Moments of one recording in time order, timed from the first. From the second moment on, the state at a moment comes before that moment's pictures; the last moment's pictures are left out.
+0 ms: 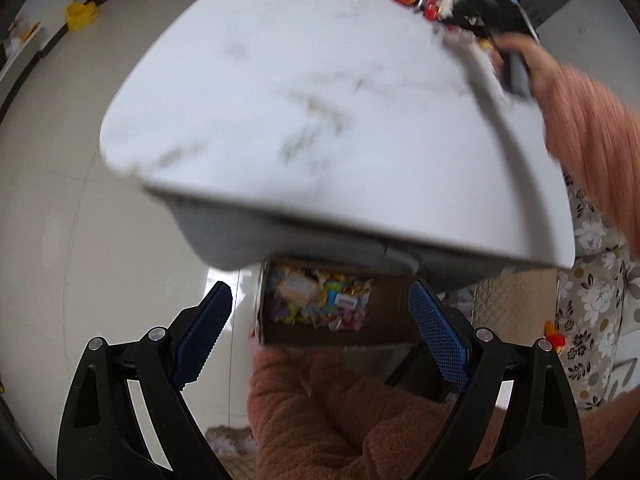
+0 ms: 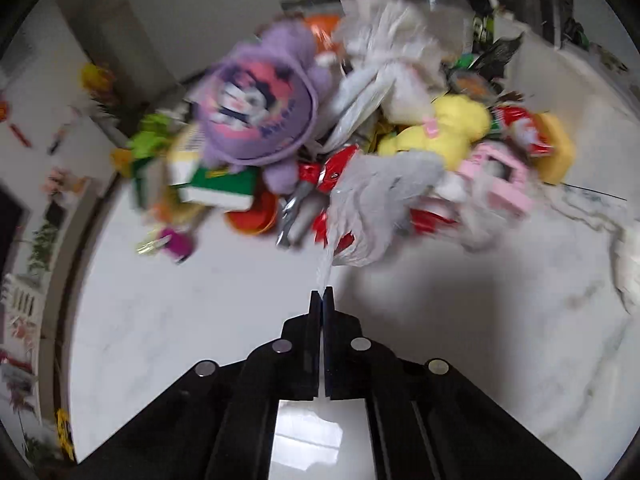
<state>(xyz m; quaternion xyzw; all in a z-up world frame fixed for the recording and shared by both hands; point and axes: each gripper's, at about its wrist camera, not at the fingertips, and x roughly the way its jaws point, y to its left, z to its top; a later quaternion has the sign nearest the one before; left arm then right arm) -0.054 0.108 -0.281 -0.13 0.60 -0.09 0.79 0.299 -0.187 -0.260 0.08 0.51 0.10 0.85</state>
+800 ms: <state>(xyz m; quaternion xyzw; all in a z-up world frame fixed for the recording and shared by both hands) 0.353 0.020 -0.297 -0.09 0.54 0.00 0.83 -0.018 -0.297 -0.175 0.19 0.45 0.10 0.87</state>
